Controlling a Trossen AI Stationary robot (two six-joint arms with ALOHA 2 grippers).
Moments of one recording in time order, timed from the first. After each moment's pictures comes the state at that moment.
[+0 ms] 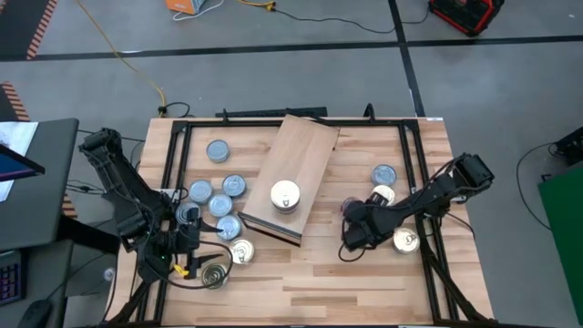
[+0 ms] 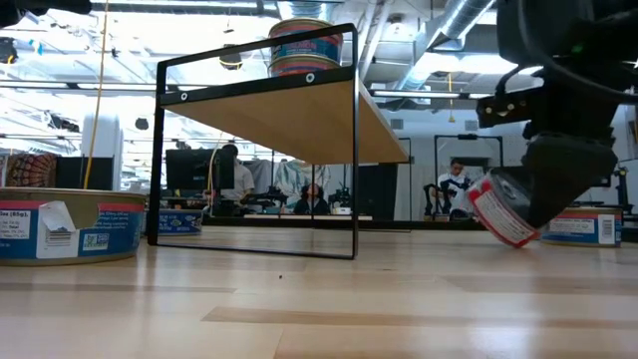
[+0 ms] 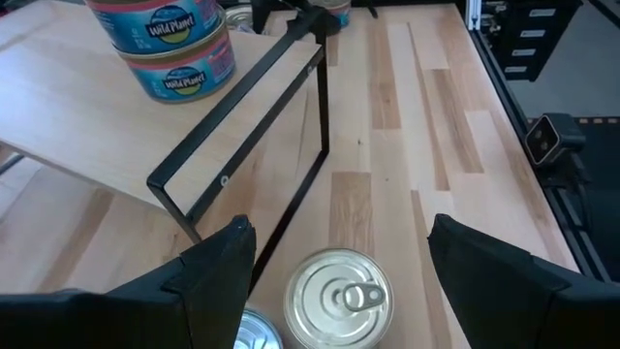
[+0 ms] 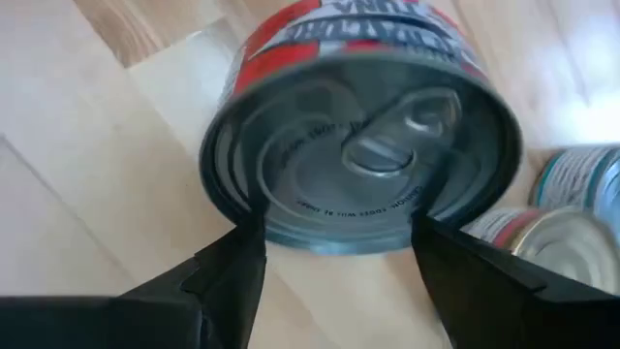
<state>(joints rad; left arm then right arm) -1.02 1.05 0.85 -0.62 -0.92 -0.72 0.44 1.62 0.90 -0.94 0.47 1.03</state>
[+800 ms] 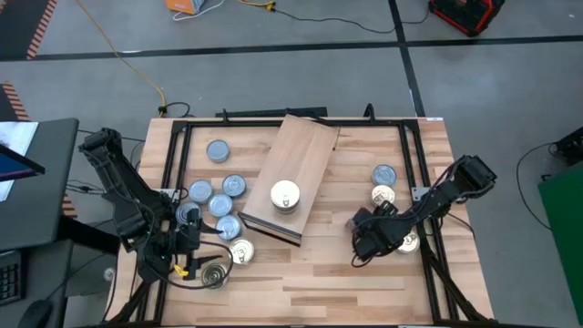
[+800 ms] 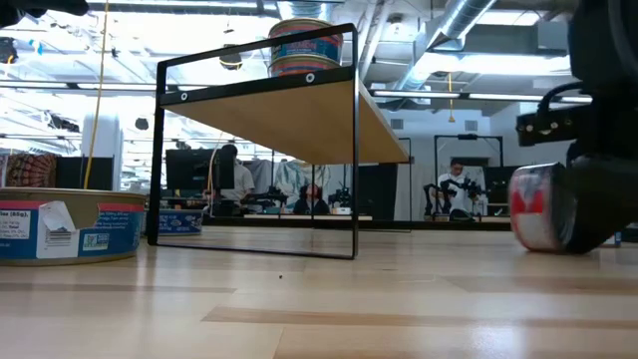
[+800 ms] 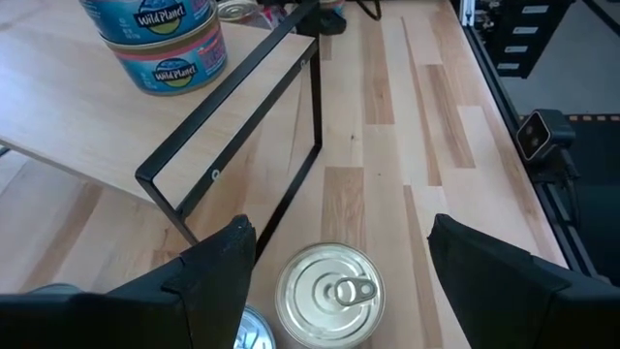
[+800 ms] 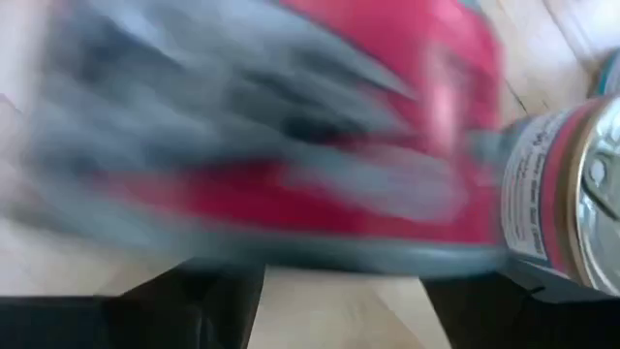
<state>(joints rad) -1.02 1.05 0.85 -0.62 -0.90 -0.73 0.55 1.62 0.79 -0.91 0.43 1.25</state>
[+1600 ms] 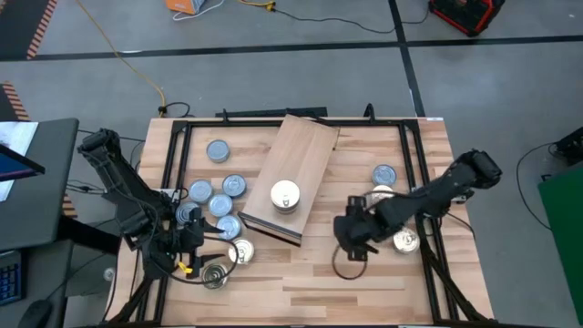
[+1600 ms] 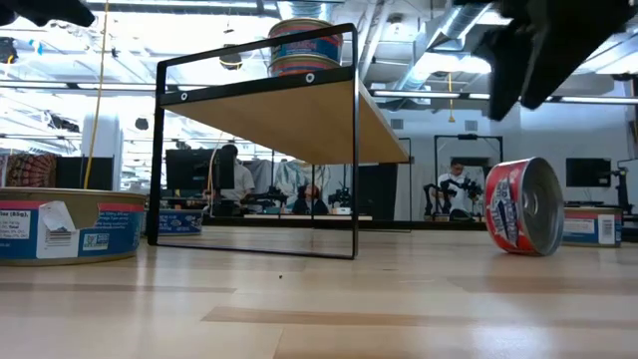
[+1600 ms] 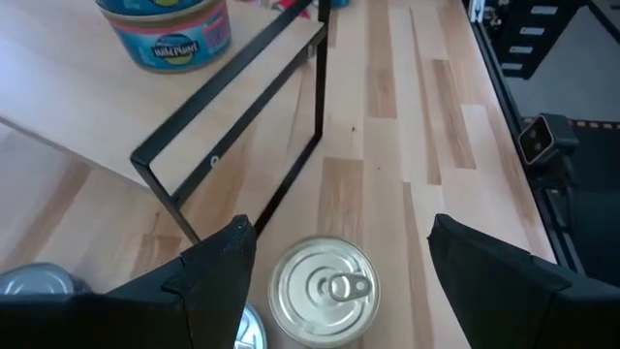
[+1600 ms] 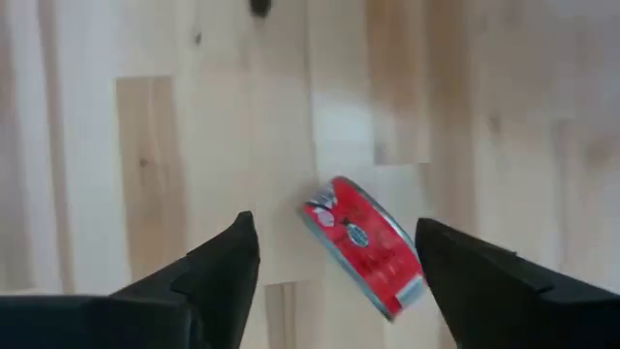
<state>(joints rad) -0.97 1.05 0.85 -0.62 -0.83 -0.77 0.42 1.54 1.21 -0.99 0.25 0.41</state>
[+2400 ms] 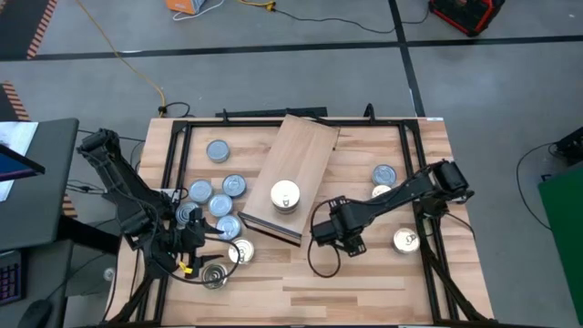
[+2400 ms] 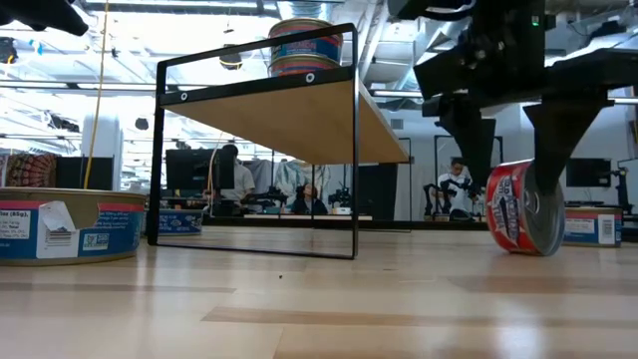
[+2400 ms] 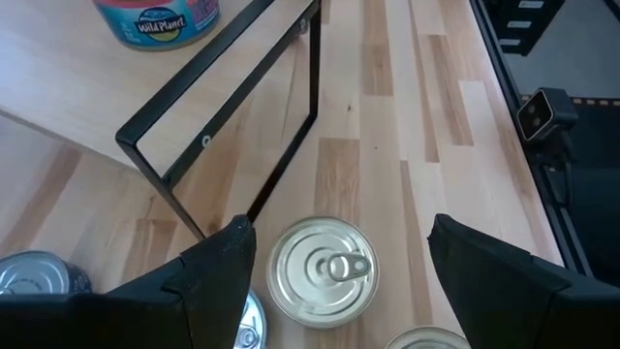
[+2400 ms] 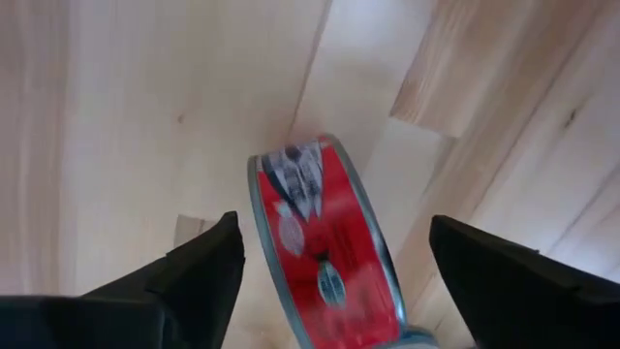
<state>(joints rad) -0.96 1.05 0.85 -0.65 -0.78 -0.77 0.32 1.84 1.35 -1.18 0.16 -0.01</state>
